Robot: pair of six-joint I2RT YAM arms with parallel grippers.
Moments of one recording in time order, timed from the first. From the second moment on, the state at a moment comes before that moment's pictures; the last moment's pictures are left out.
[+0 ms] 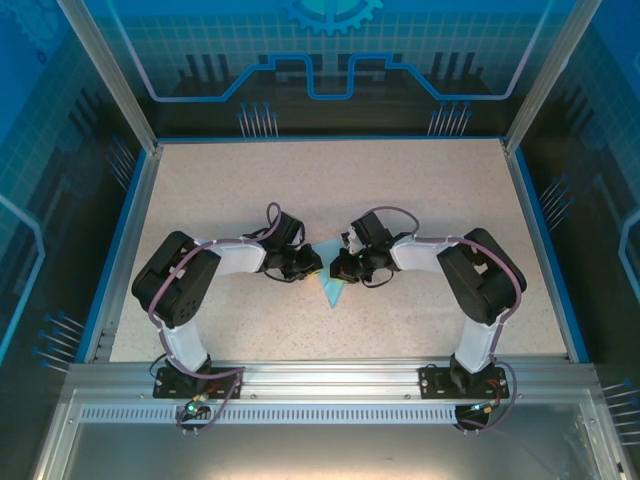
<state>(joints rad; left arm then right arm) -0.50 1.80 0.88 -0.10 0.42 -0.97 0.58 1.83 0.92 -0.16 -0.55 0.76</state>
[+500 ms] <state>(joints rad) -0.50 1.80 0.88 -0.10 0.42 -0.97 0.58 1.84 0.93 -0.15 -0.55 0.76</state>
